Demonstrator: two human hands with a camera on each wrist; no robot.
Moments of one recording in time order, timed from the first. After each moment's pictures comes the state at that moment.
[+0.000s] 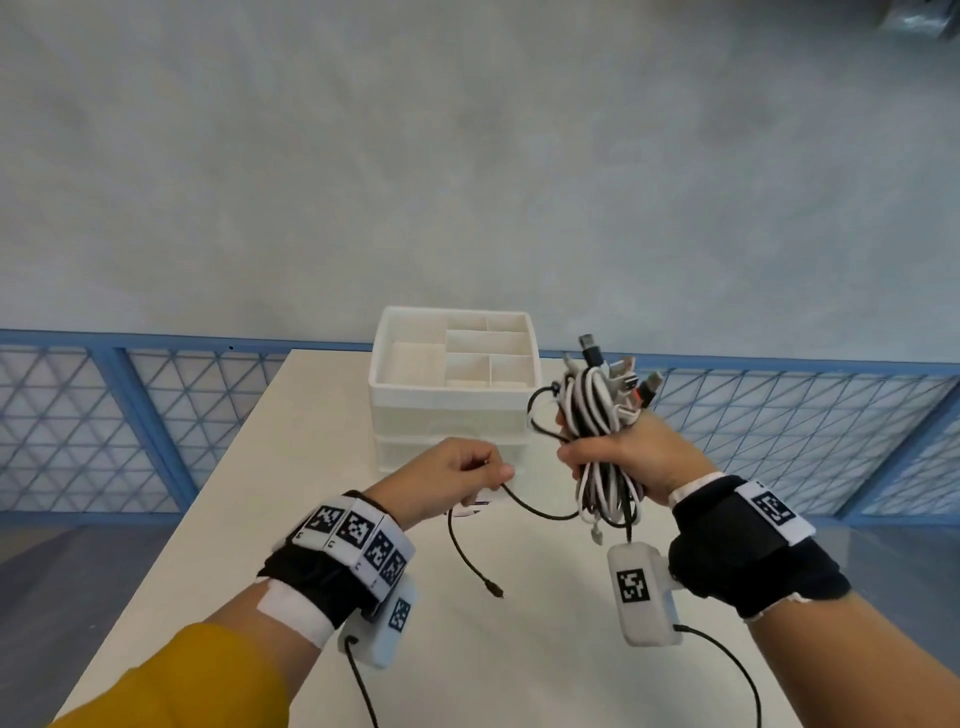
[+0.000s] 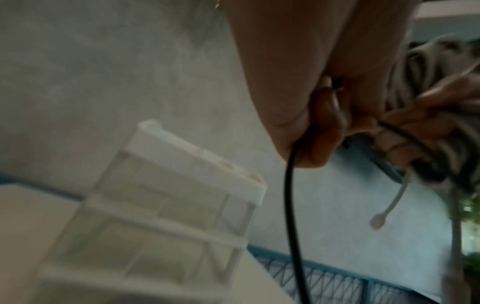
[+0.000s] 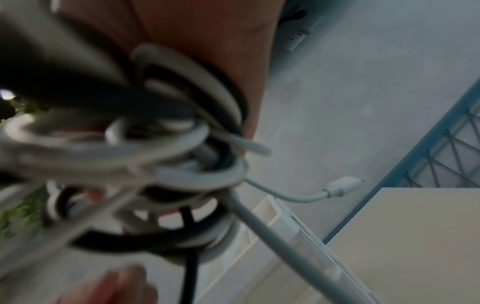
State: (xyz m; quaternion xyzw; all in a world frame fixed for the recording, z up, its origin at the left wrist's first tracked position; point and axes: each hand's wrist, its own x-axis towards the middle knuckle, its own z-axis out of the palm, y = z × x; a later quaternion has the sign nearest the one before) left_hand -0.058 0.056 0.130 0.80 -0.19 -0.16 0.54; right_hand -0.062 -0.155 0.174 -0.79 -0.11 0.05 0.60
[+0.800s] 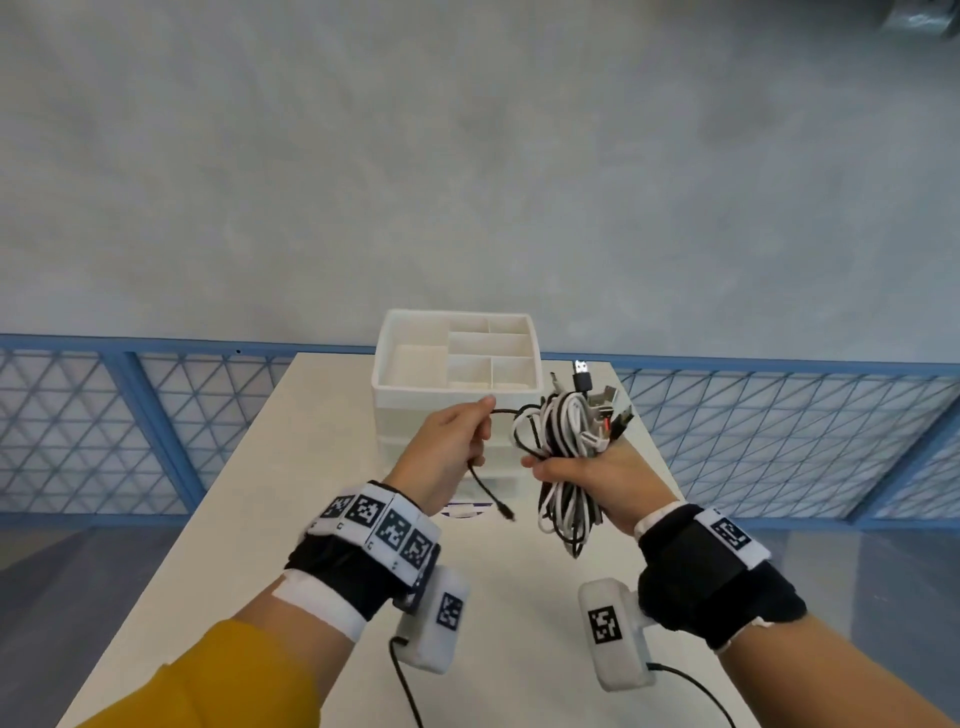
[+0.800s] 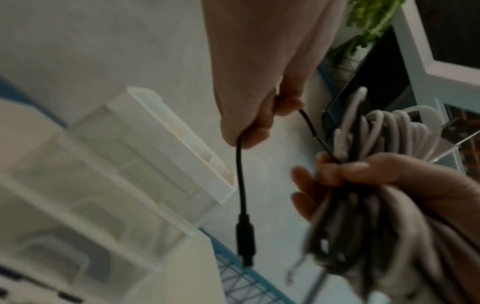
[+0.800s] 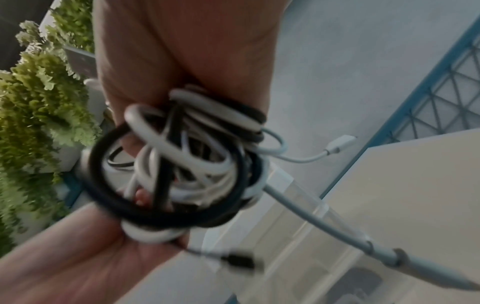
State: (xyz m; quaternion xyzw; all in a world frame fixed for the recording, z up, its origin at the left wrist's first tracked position) left_hand -0.049 0.036 0.143 0.66 -0.01 -0.06 0.75; right_hand -0.071 -0.133 0.148 -0.75 -0.08 0.02 0.66
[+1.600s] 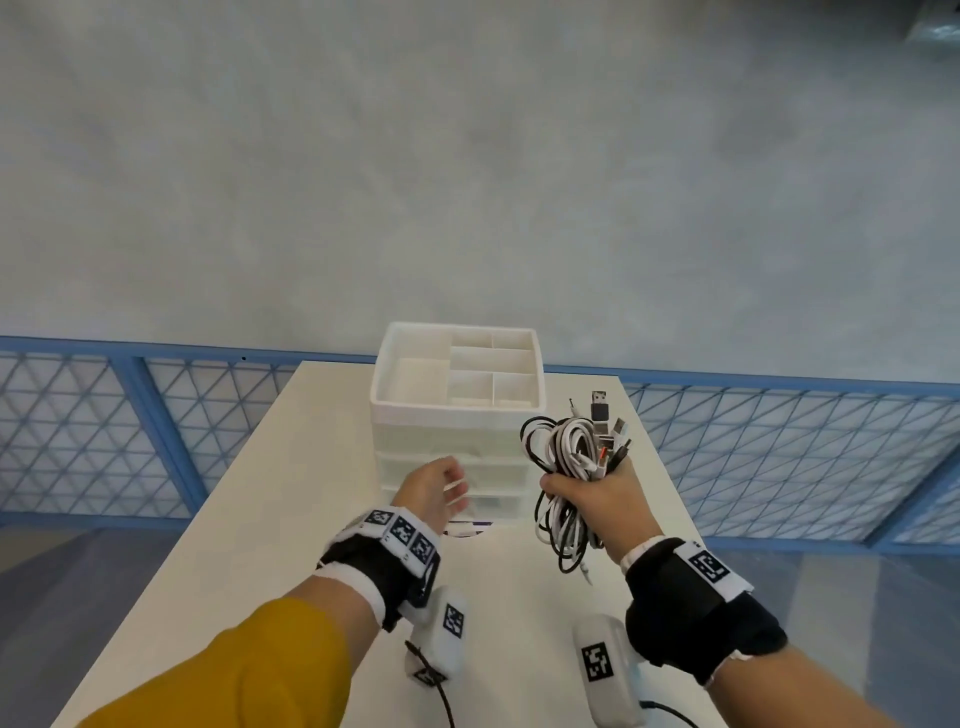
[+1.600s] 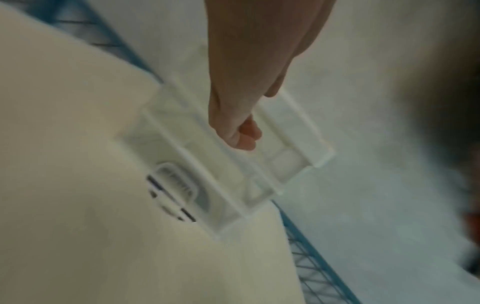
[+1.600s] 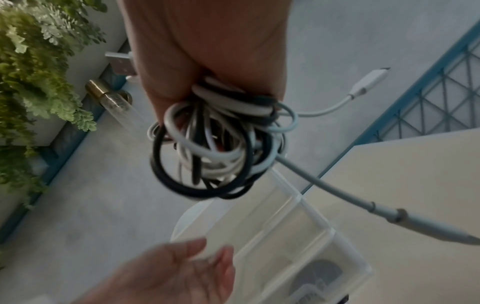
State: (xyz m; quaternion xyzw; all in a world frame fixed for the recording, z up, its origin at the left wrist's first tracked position) left_hand -0.010 0.041 0.080 0.49 0.22 -0.10 0.84; right_hand -0.043 -0.137 0.116 -0.74 0.03 -0.07 0.67
